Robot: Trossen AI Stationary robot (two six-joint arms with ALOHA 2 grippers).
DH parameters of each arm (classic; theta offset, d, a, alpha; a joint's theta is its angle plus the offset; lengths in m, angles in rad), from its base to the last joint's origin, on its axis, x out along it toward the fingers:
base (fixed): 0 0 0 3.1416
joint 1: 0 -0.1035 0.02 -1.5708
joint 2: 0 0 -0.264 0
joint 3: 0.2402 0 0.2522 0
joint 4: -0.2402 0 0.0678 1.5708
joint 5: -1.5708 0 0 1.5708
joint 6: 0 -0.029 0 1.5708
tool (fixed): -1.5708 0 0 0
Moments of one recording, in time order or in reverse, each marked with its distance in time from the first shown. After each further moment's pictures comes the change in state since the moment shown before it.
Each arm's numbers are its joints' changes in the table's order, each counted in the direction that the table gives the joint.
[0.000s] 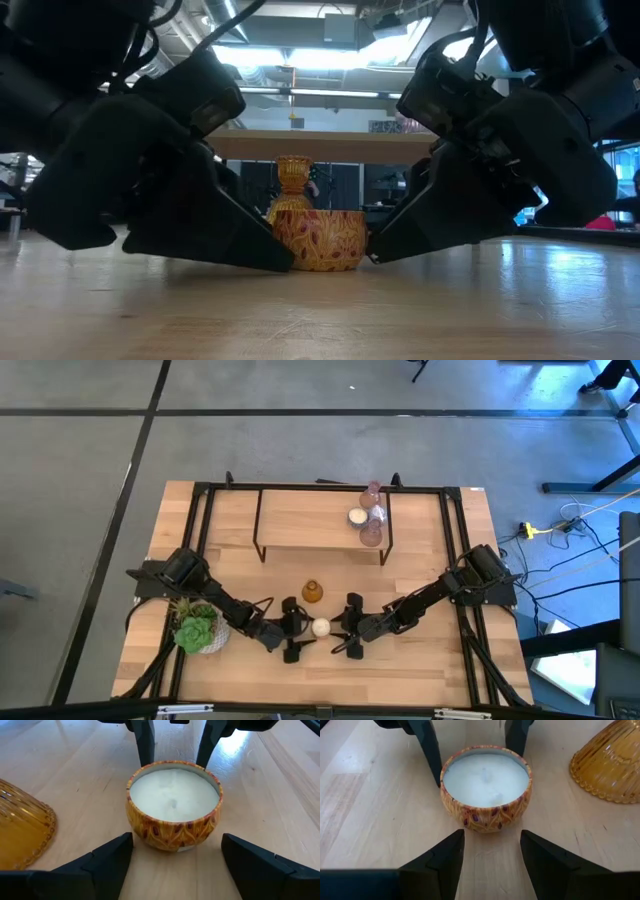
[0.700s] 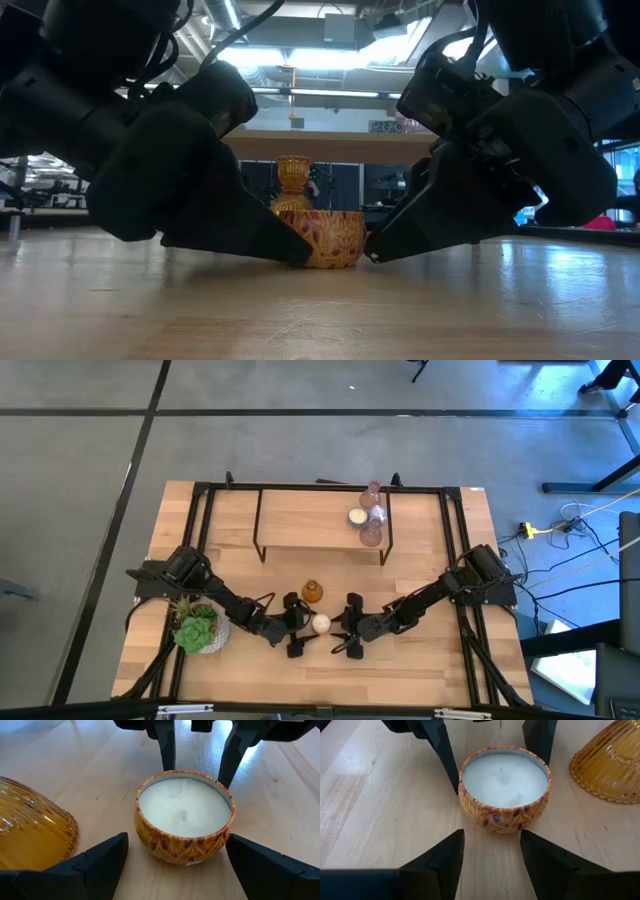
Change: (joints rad) left arm -0.034 0.000 0.000 0.017 0.000 -0.001; right arm 0.000 0.000 0.000 0.001 -0.003 -0.003
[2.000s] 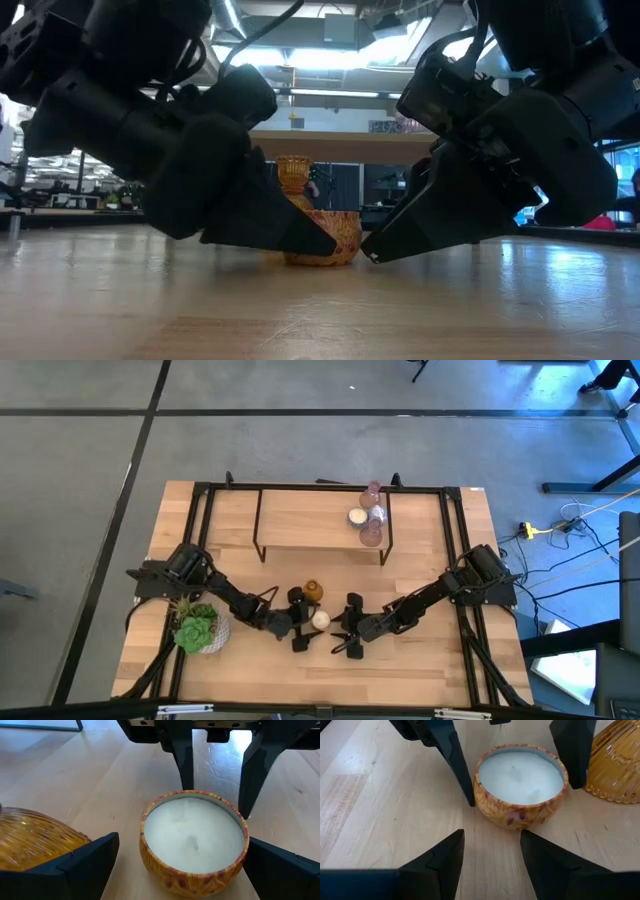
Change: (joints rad) left arm -0.056 -0.001 0.024 -0.005 0.016 -0.078; right arm -0.001 0.000 0.000 0.000 0.000 0.000
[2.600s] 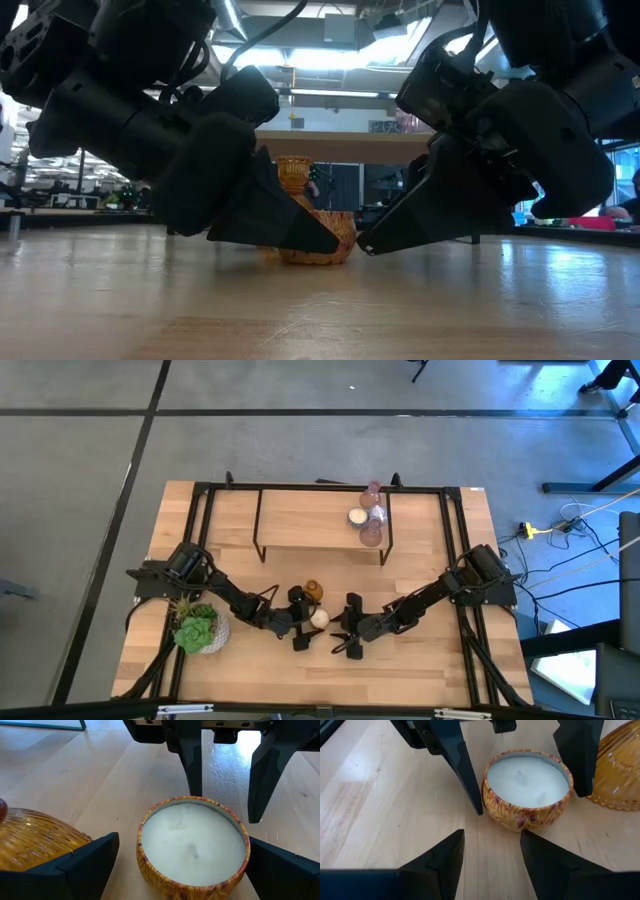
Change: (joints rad) left arm -0.014 0.000 0.000 0.004 0.004 0.010; right arm 0.000 0.000 0.000 0.025 0.000 0.007
